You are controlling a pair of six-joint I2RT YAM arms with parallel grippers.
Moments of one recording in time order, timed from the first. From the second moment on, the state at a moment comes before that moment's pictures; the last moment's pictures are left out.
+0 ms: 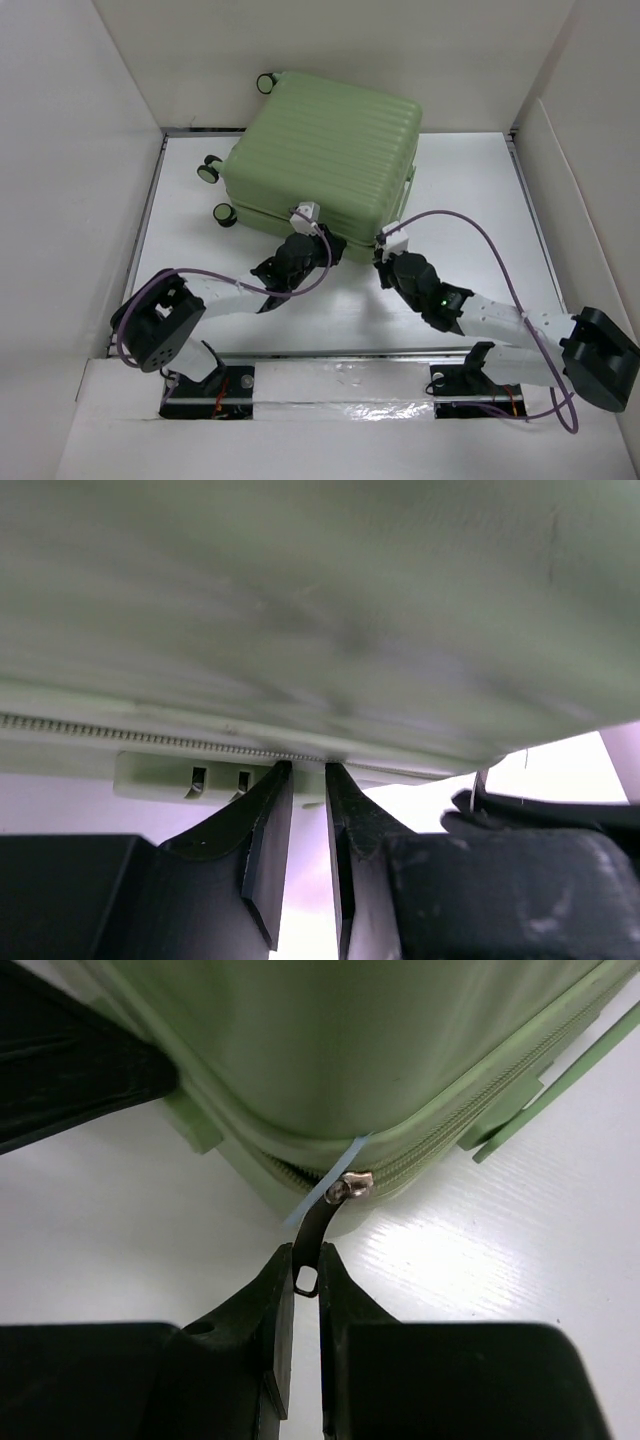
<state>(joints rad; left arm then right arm) -0.84 1.46 0.59 0.59 -0.24 -0.68 0.89 1.14 0.47 0.27 0.42 0.10</state>
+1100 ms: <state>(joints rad) -0.41 0.85 0.56 0.27 -0.22 -0.80 1.08 1.17 0.51 0.46 0.26 0.21</state>
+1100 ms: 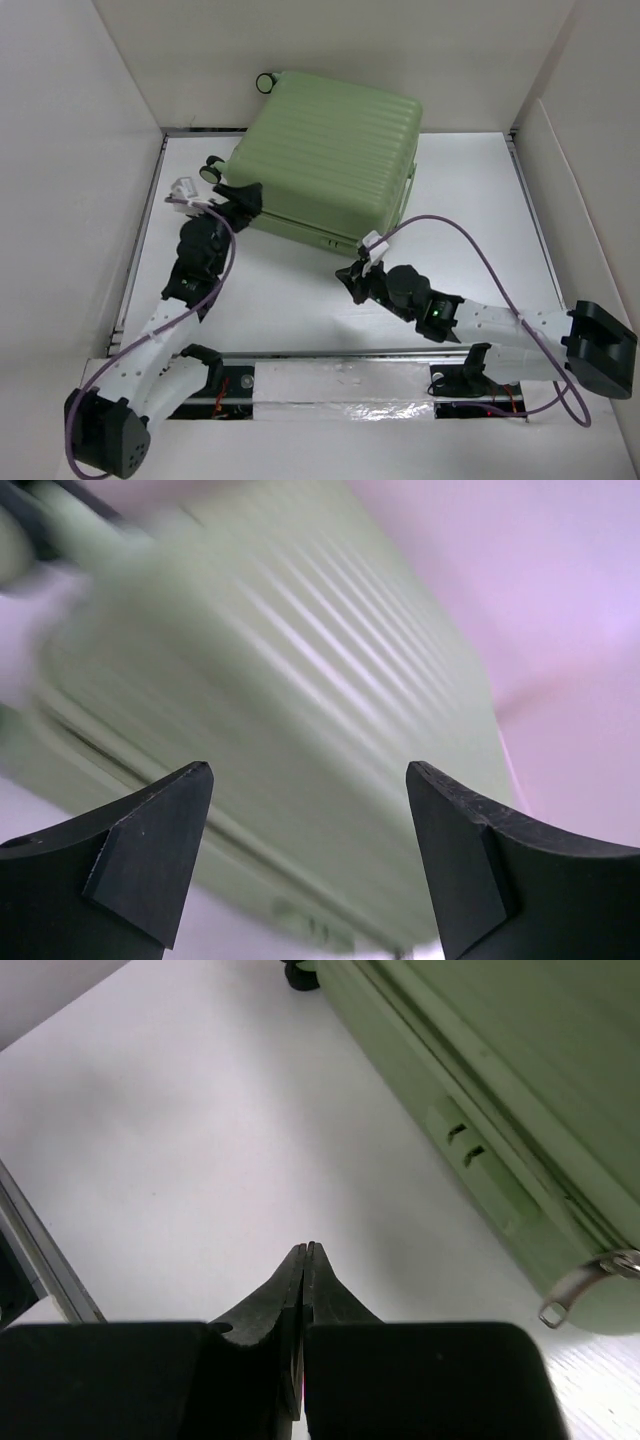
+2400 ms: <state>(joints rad) 0.17 1.70 1.10 0.32 0.29 -1.15 1.00 0.87 0.38 0.29 0.29 0.22</state>
